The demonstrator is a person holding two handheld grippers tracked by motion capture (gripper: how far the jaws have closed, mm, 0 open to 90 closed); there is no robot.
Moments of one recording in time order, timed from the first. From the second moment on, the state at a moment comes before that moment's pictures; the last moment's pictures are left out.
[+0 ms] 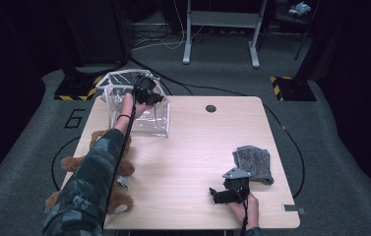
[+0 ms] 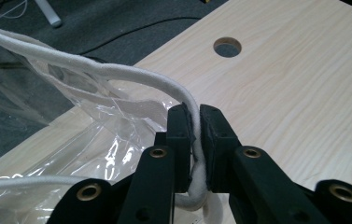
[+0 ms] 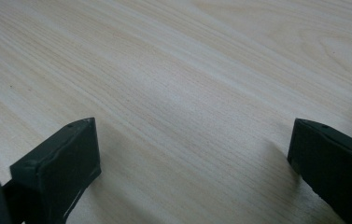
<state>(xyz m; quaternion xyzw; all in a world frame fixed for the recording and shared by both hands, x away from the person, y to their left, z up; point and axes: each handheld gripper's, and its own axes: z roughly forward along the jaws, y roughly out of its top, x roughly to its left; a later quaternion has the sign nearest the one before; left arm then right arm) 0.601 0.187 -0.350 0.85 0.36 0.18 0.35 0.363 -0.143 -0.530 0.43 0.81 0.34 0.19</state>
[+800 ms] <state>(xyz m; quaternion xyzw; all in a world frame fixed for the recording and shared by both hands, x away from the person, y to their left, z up) 0.596 0.171 -0.347 0.85 0.40 0.21 0.26 0.362 -0.142 -0.530 0.44 0.81 0.34 0.18</state>
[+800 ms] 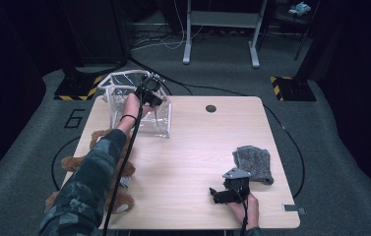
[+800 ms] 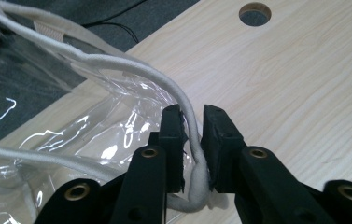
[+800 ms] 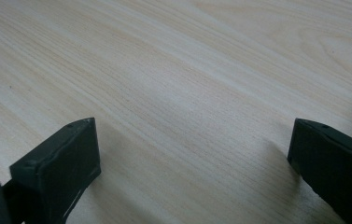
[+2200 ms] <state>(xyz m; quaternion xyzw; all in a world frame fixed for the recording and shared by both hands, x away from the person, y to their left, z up) 0.587 0.160 -0.347 0.86 0.33 0.16 0.35 0.362 -0.143 -0.530 0.43 0.81 0.34 0.19</state>
